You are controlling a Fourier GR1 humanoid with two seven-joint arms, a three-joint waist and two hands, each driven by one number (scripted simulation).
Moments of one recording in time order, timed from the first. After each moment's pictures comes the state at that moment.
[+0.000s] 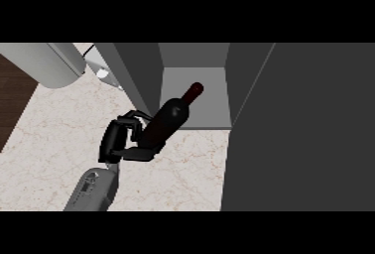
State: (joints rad) left arm -0.28 0.02 -0.02 -1.06 -0.04 0.09 -0.38; right arm 0.42 -0.09 0.31 -2.49 -0.07 0.12 0.23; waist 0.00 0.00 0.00
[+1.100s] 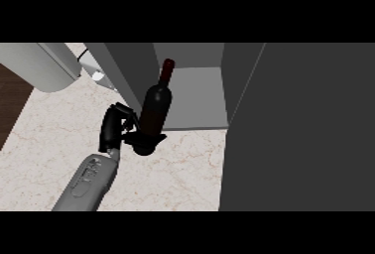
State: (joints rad) left arm -0.38 0.12 -0.15 -1.03 -0.05 0.42 -0.13; right arm 0.45 -0.09 0.30 -2.47 -0.08 0.18 0.18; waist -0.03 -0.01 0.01
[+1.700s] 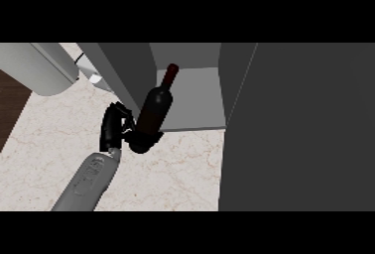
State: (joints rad) left arm -0.40 0.14 -0.19 -1.01 -0.14 0.54 -0.08; right arm 0.44 -0.08 0.30 -2.47 -0.09 0.20 0.17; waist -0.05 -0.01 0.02
